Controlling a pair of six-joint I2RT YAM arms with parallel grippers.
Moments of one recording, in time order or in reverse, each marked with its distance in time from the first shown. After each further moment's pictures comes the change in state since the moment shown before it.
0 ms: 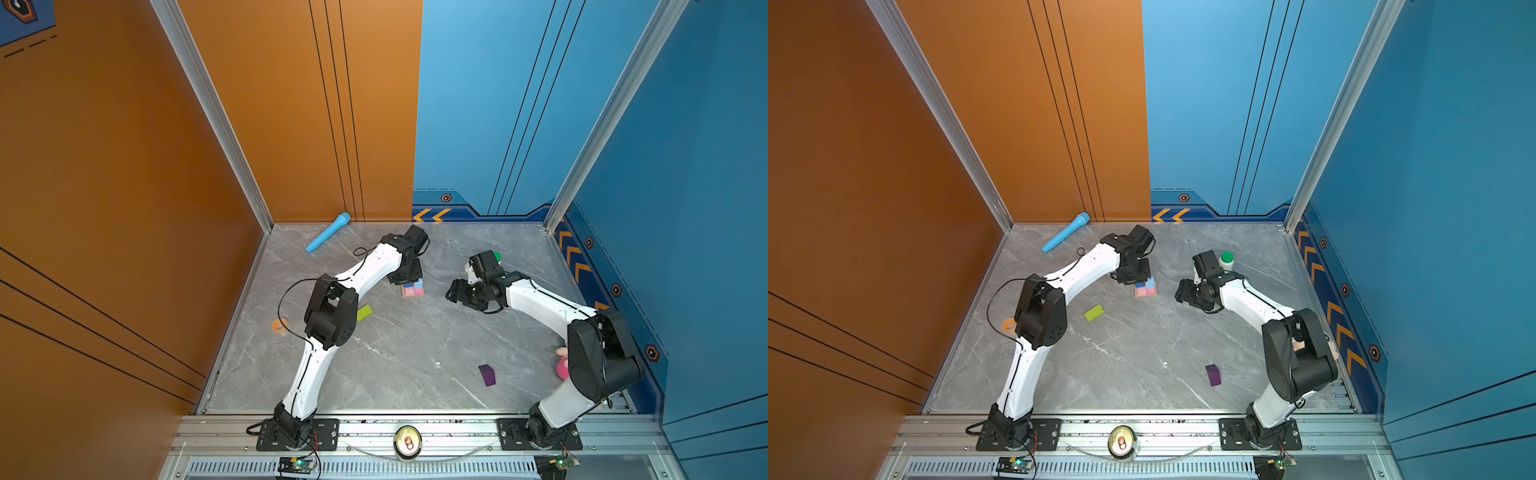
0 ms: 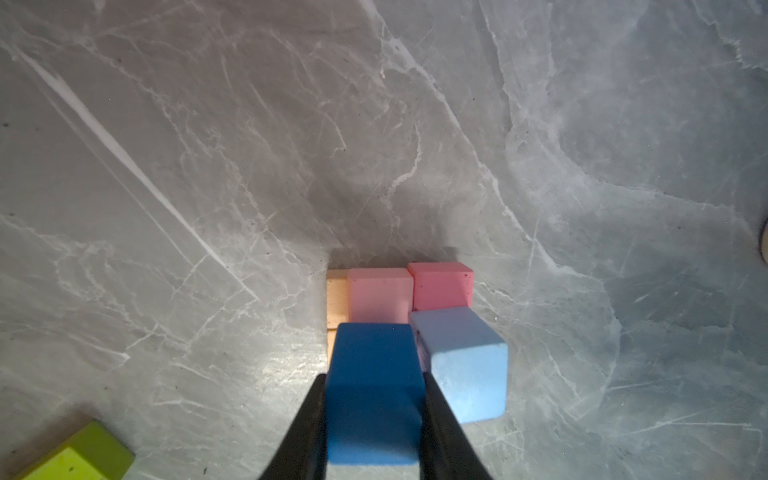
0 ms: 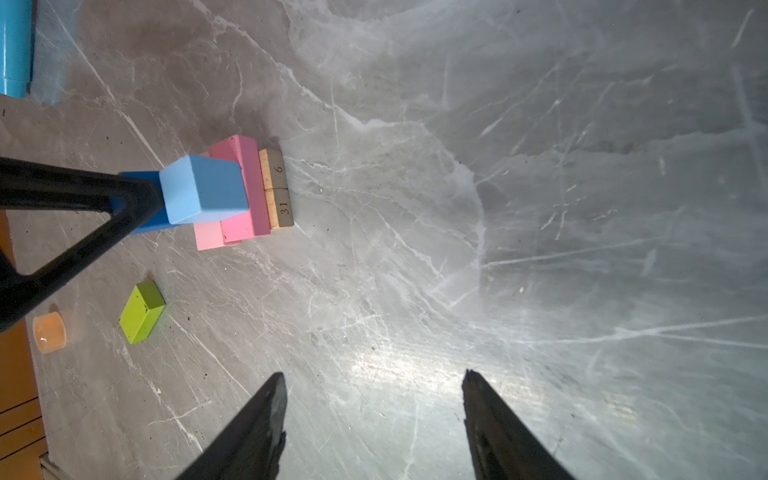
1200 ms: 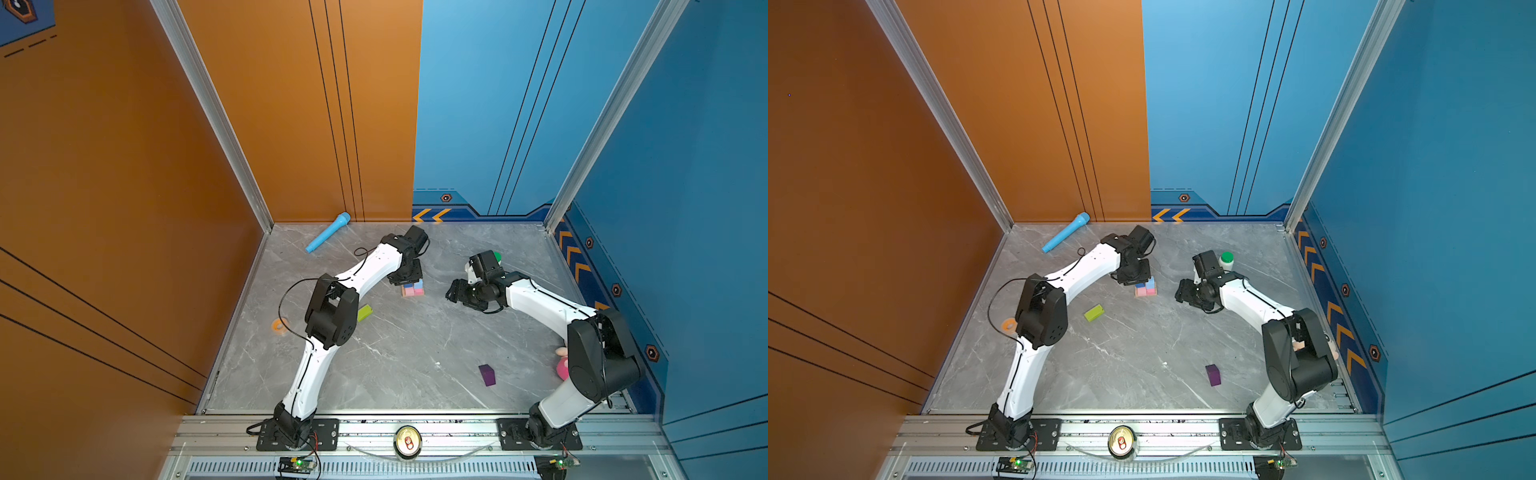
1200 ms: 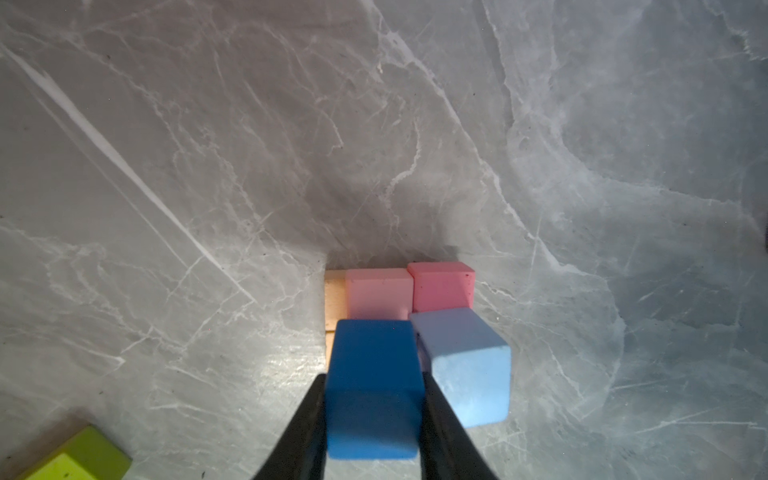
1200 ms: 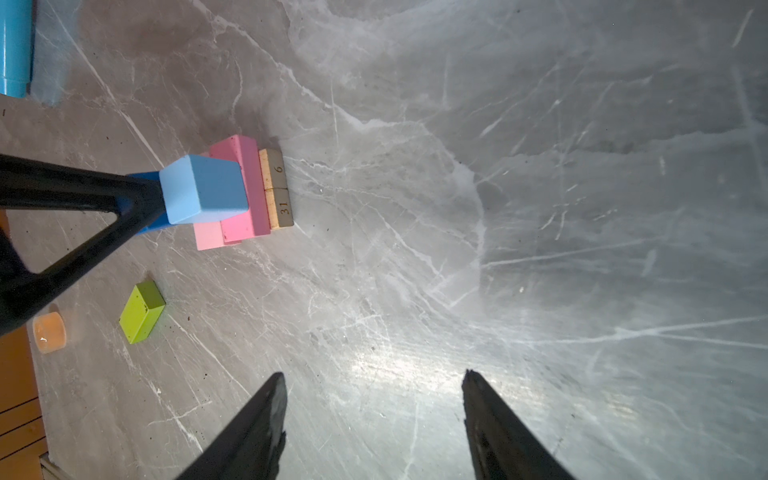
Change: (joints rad) left arm 0.000 0.011 0.003 0.000 0.007 0.007; right arm 0.000 0.000 0.000 0.000 0.000 0.000
